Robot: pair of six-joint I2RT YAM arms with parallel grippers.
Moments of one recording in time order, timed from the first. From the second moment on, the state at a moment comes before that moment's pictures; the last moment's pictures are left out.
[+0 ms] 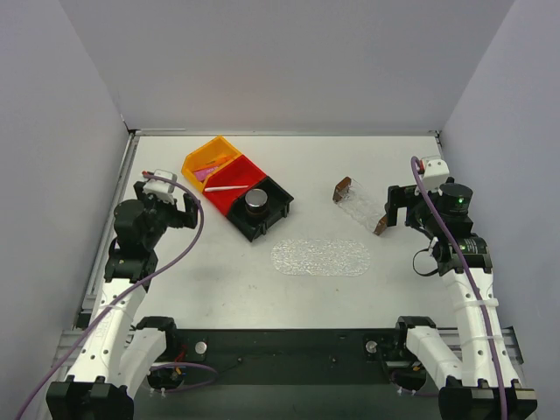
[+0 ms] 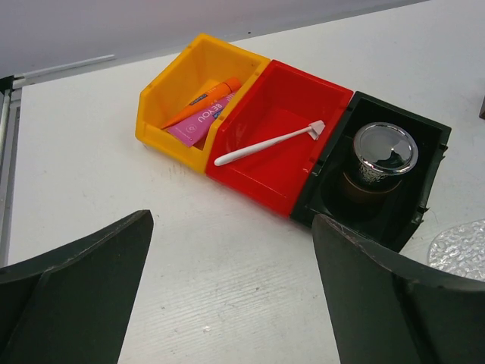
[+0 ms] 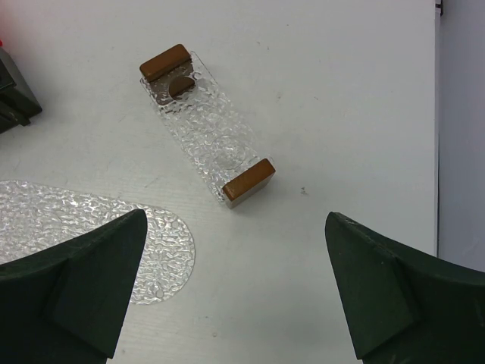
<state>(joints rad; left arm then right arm) -0.05 0.80 0.65 -0.03 0.21 0.05 -0.01 0.85 0.91 -0.53 -0.11 -0.14</state>
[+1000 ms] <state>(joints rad) -0.05 0.83 0.65 -0.07 0.28 0.09 -0.01 1.02 1.04 -0.65 -0.17 -0.15</state>
